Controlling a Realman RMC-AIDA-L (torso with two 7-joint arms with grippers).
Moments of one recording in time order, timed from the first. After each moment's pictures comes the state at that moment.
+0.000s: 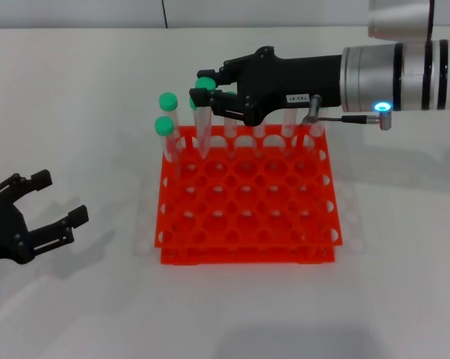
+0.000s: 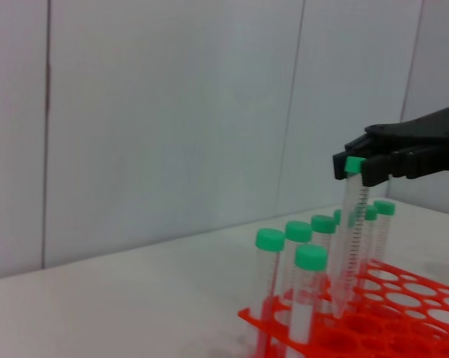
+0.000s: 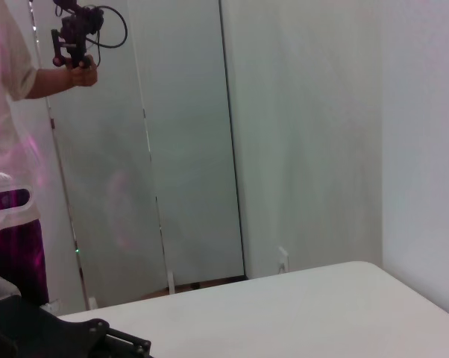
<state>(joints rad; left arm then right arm) -0.07 -2.06 0.81 0.76 1.62 1.54 -1.13 0.78 2.03 -1.48 -0.66 -1.33 -1.12 1.41</state>
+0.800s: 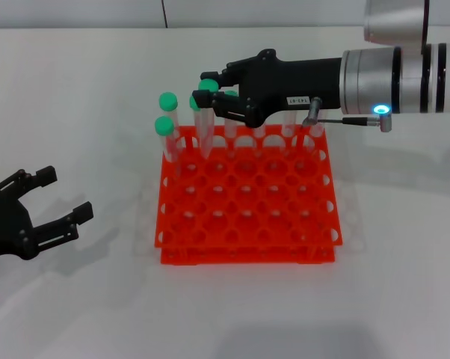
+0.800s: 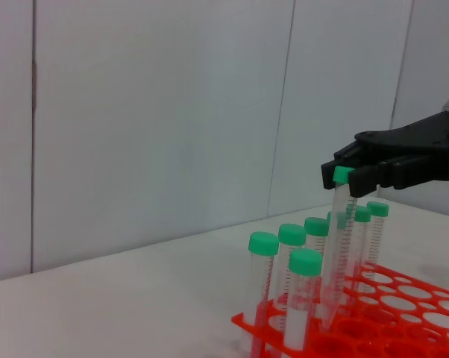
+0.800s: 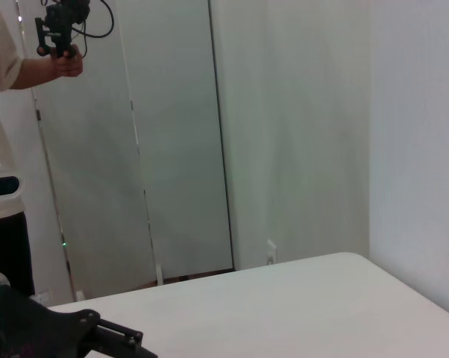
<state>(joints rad) -0.09 -2.06 0.81 0.76 1.63 1.54 -1.13 0.78 2.03 -1.50 -0.66 -1.33 -1.09 1.41</state>
